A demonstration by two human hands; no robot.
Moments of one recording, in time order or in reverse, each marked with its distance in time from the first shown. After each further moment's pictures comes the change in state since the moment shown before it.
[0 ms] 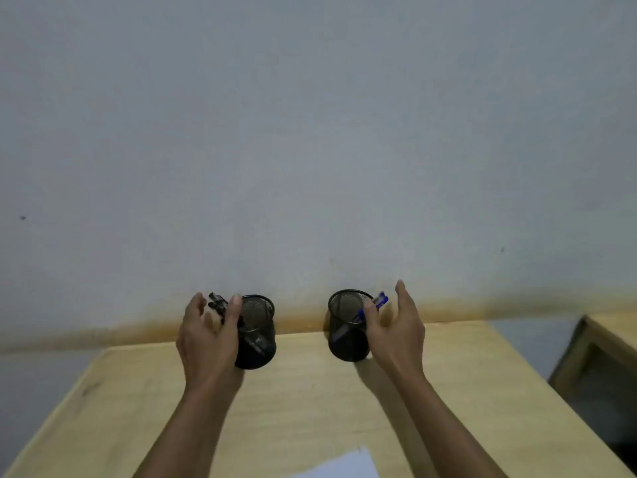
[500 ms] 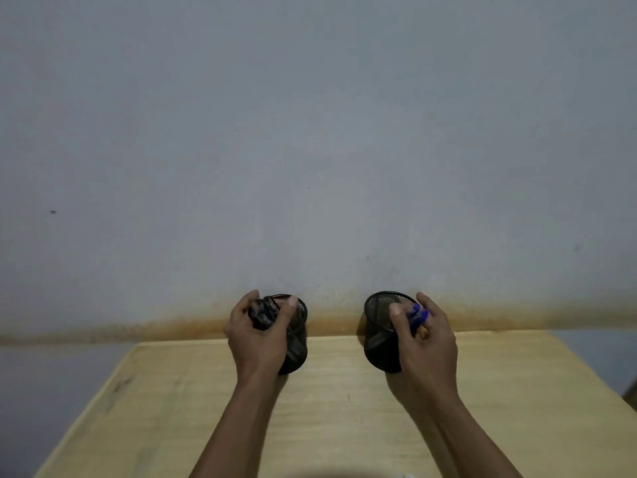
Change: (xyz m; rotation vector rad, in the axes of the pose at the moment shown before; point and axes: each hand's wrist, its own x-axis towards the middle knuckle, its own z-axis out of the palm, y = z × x) left_hand 0.017 -0.025 0.037 -0.200 -0.043 -0.079; right_hand -0.003 0.016 0.029 0.341 -0.059 0.104
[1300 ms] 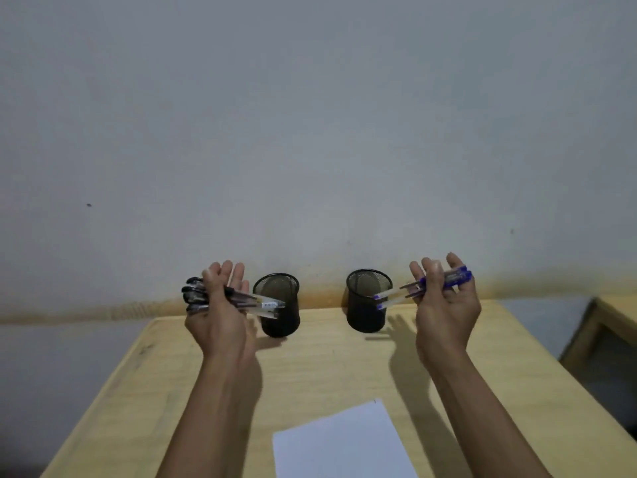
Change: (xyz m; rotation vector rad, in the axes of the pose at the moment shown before) left_hand -0.055 0.081 -0.055 -0.839 0.116 -0.123; right_hand -0.041 -0.081 -0.040 0.509 0.265 -0.071
